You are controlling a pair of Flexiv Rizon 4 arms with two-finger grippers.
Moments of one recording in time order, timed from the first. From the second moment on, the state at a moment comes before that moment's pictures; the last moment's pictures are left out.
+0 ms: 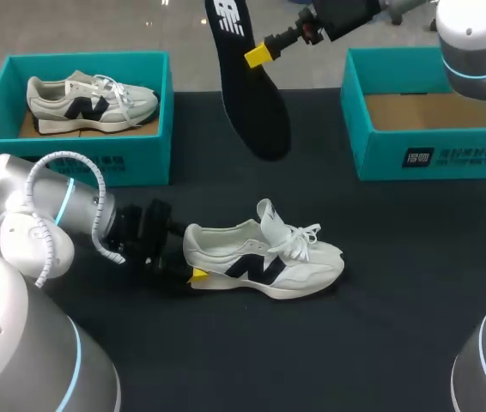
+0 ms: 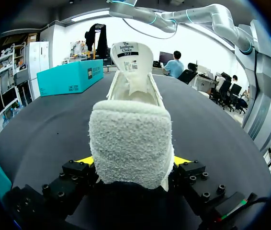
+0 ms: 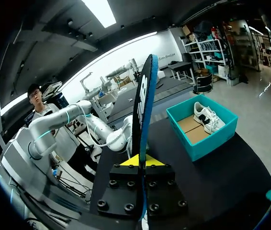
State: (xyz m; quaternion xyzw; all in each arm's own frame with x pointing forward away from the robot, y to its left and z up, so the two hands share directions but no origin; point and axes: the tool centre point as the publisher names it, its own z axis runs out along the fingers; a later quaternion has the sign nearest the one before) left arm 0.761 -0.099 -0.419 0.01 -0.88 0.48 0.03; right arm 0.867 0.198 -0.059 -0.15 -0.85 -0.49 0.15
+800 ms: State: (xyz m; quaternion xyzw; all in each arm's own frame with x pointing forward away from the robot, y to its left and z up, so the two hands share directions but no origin) left arm 0.761 -0.099 -0.419 0.01 -0.88 0.48 0.03; right arm 0.822 0.123 -0.031 -0.21 -0.83 -0.51 0.11
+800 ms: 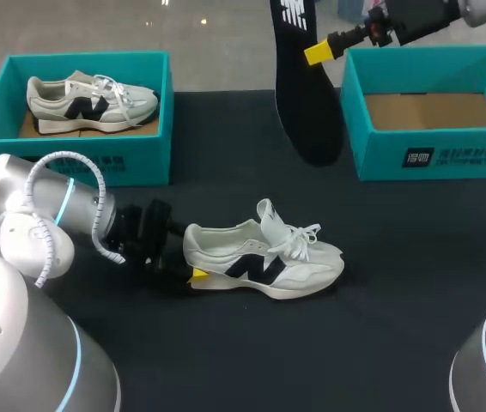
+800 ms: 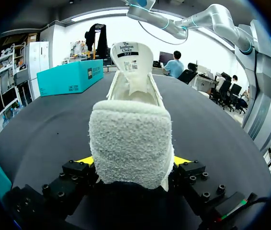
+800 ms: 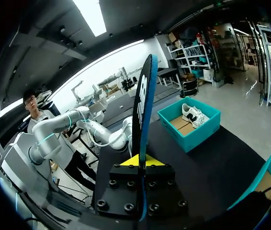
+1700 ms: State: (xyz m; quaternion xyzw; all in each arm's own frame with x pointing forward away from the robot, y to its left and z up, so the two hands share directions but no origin) left arm 0.761 -0.099 -0.419 0.01 -0.88 0.48 0.03; right arm 0.742 0.086 -0.024 -0.19 -0.83 -0.51 0.11
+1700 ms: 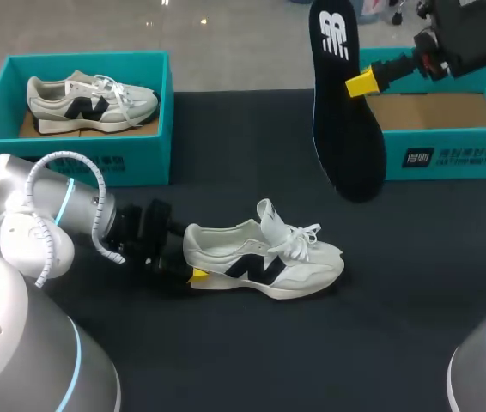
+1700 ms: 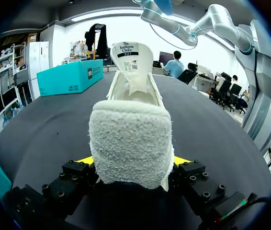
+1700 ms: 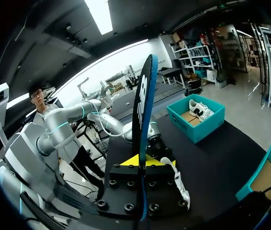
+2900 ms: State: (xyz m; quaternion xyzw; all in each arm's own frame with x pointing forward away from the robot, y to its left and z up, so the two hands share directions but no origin) left arm 0.761 -0.099 -0.419 0.01 -0.88 0.48 0.03; right arm 0.690 0.085 -0.027 -0.24 -0.79 -0.55 0.12
